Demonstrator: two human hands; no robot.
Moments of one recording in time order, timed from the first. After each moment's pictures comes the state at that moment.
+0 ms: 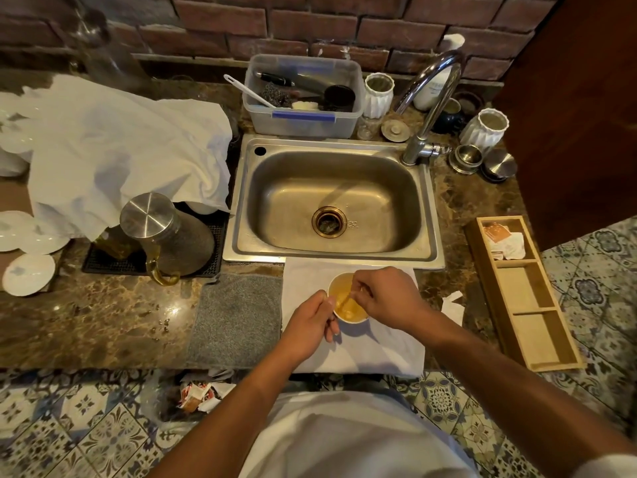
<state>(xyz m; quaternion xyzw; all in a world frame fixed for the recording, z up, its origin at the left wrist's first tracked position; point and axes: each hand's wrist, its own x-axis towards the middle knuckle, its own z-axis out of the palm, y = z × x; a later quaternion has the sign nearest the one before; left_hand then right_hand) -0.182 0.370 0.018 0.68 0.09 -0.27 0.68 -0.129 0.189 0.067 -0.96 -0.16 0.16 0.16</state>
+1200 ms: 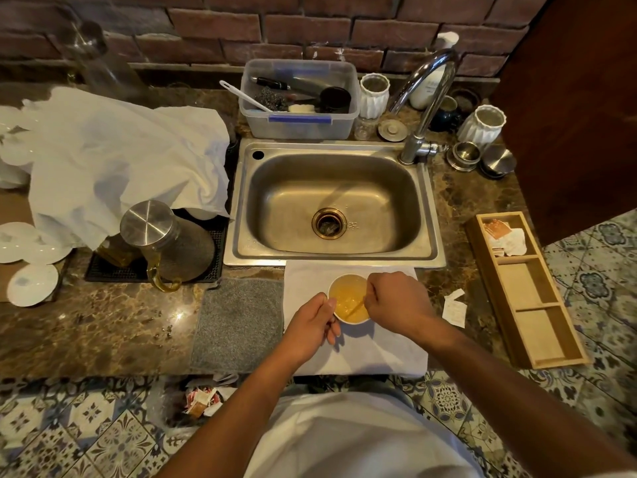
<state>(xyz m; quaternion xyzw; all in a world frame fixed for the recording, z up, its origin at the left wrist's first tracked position) -0.181 0.373 0.020 0.70 0.09 -0.28 0.65 -0.139 0.194 0.081 -0.97 -0.03 0.20 0.09</state>
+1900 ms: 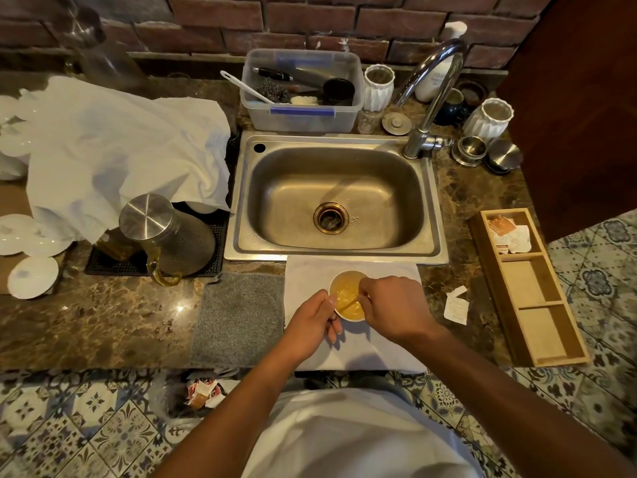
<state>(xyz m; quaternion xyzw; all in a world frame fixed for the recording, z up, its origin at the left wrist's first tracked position) -0.182 0.373 0.025 0.69 0.08 -0.29 0.66 -0.152 0.196 0.077 -0.98 -0.13 0.14 0.07</state>
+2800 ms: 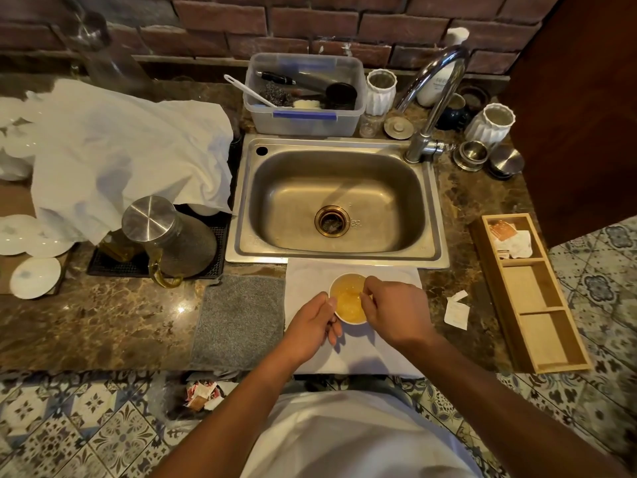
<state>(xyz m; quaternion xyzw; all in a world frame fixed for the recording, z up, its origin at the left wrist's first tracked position) -0.181 0.372 0.020 0.69 0.08 -0.28 0.66 -0.157 0.193 0.070 -0.98 -0.08 0.11 0.12</state>
